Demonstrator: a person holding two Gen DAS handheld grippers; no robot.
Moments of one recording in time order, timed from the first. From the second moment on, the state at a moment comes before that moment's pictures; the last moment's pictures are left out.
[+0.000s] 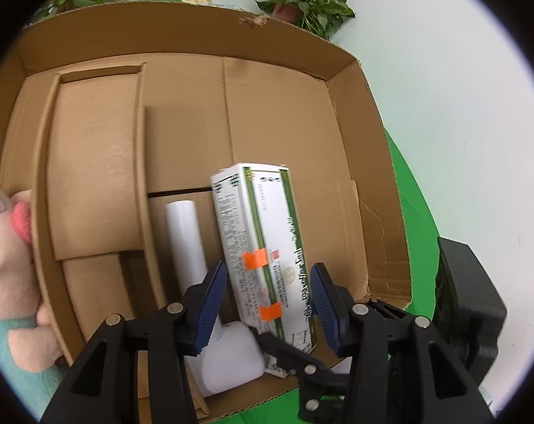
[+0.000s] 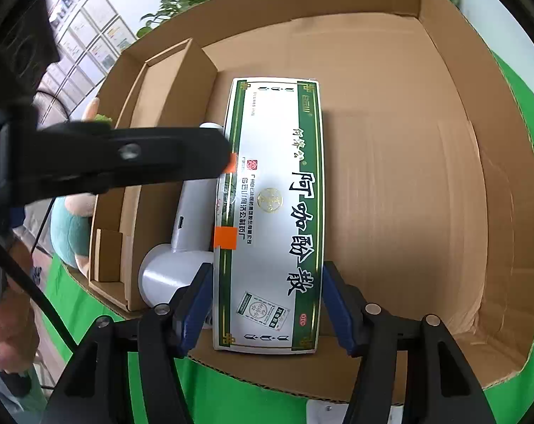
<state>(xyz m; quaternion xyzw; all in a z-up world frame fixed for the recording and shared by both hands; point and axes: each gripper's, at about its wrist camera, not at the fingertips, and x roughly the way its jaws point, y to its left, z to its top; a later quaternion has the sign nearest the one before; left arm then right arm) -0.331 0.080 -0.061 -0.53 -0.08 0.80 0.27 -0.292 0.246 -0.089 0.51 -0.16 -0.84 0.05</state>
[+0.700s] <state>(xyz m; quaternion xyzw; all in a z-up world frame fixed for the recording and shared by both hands) -0.317 0.043 -0.048 -0.45 -0.09 0.85 0.25 -0.271 0.259 -0.097 0.51 -0.20 -0.84 0.03</state>
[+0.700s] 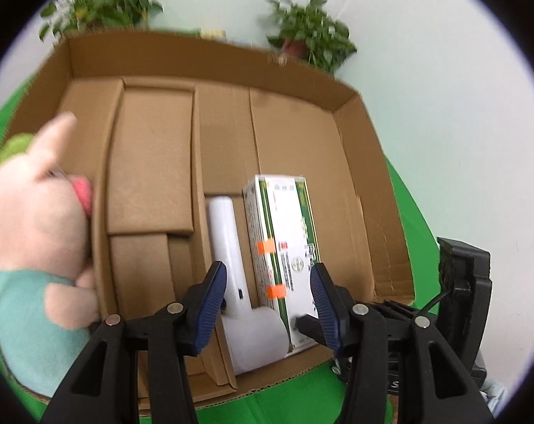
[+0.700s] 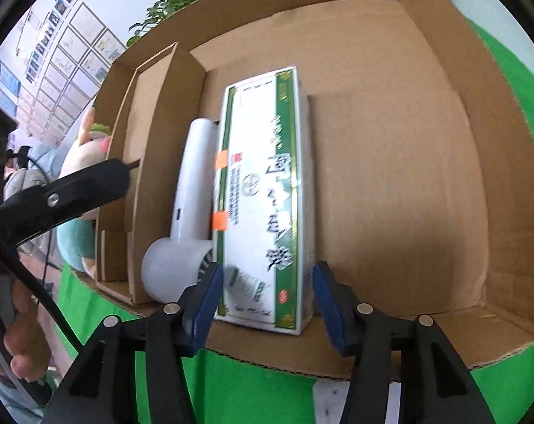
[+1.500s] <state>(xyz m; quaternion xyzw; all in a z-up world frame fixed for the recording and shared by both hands) -0.192 0.041 0.004 -0.22 0.03 0.97 0.07 -0.148 0.245 -0.021 0.30 -0.06 -0.95 -0.04</state>
